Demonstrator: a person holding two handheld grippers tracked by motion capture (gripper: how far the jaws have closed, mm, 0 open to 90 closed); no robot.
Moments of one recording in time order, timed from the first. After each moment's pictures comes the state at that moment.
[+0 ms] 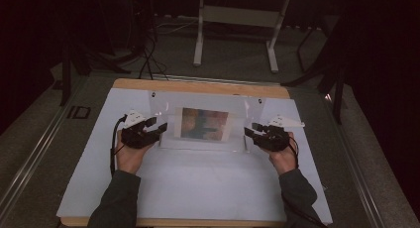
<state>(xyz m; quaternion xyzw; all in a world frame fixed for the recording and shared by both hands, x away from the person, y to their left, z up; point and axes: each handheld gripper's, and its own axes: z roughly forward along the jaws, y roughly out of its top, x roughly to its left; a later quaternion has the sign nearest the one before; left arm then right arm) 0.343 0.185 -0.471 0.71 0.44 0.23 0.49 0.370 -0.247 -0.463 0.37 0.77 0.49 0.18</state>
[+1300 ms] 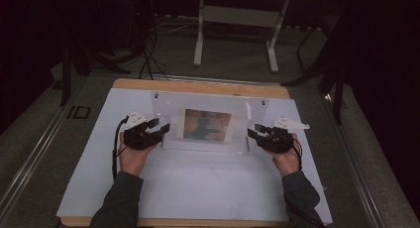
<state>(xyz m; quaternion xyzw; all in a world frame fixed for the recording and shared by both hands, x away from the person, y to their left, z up) 0.339 0.178 -0.472 0.70 0.45 0.22 0.51 0.365 -0.257 -0.463 0.37 0.76 0.50 0.18</state>
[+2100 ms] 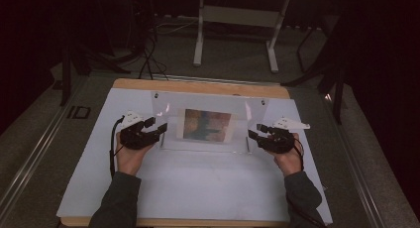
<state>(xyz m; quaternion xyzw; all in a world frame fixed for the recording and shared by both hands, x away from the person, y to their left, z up) 0.337 0.190 -0.470 0.70 0.45 0.21 0.51 0.366 -0.262 -0.462 0.36 0.77 0.49 0.19</state>
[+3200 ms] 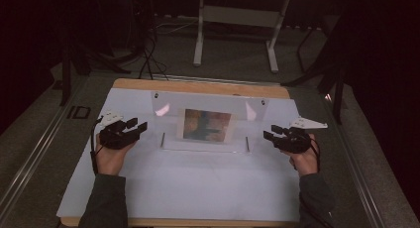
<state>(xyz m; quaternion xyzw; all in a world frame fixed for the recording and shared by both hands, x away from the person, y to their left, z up) 0.331 0.236 -0.468 0.69 0.49 0.24 0.47 0.369 -0.309 -0.460 0.38 0.77 0.47 0.17</state>
